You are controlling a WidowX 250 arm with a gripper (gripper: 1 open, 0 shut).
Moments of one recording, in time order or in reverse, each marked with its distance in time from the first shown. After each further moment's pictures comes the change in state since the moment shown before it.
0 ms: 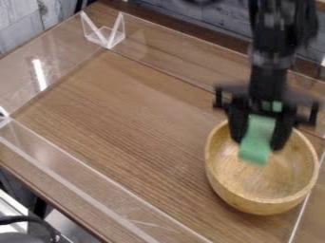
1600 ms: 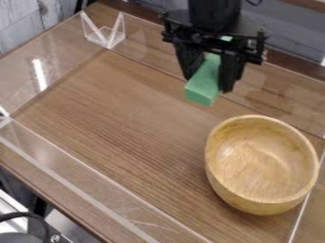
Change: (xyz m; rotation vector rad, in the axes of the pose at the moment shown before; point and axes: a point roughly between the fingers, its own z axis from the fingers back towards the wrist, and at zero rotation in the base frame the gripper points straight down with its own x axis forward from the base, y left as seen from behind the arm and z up) arm -0.012 0.031 0.052 0.013 -0.147 -0.241
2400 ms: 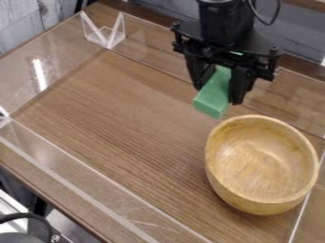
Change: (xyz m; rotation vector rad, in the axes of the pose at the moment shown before) arm -0.002 -0.007 -0.009 0.021 -0.038 -0.017
